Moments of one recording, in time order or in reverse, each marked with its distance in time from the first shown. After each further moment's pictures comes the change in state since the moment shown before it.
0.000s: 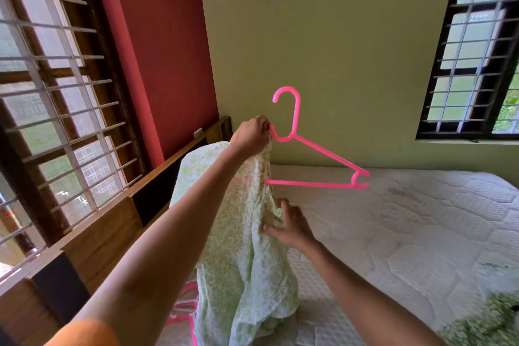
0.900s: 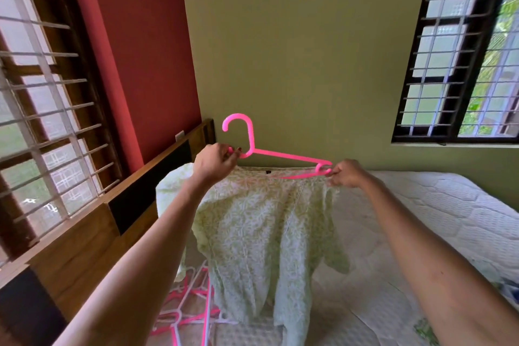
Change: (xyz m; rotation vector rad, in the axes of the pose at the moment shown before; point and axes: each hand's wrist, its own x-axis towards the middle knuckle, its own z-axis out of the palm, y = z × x) left_hand -0.035 -0.057 0.012 0.026 0.081 -0.017; right_hand 0.040 0.062 -0.186 -0.178 -0.024 0.281
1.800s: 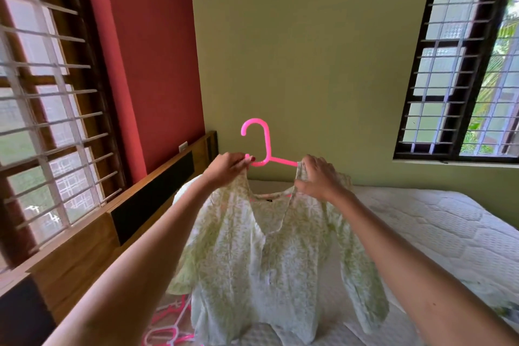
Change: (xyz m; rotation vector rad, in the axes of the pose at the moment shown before) left_hand 0.014 0.001 -0.011 -0.247 -0.240 0.047; right_hand -0.027 -0.084 0.013 -0.144 0.255 -0.319
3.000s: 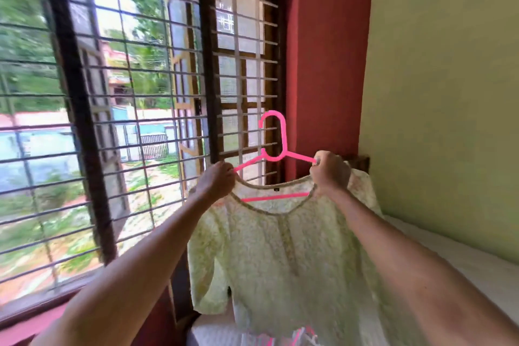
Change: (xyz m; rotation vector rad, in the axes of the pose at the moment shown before) left_hand -0.230 0.044 -0.134 0.574 0.589 -0.709; right_hand -0.018 -0.193 -0.034 0.451 0.155 -0.274
